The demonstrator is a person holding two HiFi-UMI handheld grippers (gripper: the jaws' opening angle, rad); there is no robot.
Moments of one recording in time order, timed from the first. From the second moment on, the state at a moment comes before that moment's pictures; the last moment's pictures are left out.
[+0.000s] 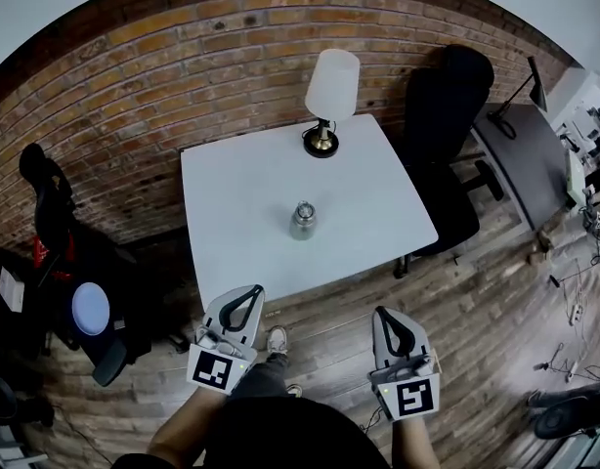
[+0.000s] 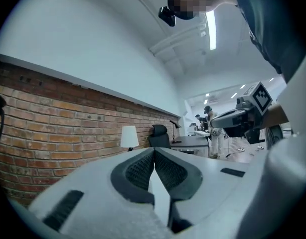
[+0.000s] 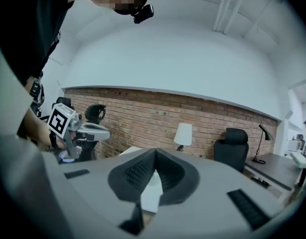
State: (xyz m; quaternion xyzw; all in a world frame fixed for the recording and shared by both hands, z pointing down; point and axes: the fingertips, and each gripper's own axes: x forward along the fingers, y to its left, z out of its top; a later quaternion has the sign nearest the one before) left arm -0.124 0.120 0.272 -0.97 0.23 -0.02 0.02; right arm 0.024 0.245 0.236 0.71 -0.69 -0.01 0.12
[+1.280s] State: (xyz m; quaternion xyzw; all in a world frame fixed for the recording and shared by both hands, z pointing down) left arm -0.015 -0.017 0.350 -0.97 0.24 -0.07 -0.04; right arm 0.117 0.050 0.267 0.62 -0.77 0.02 0.15
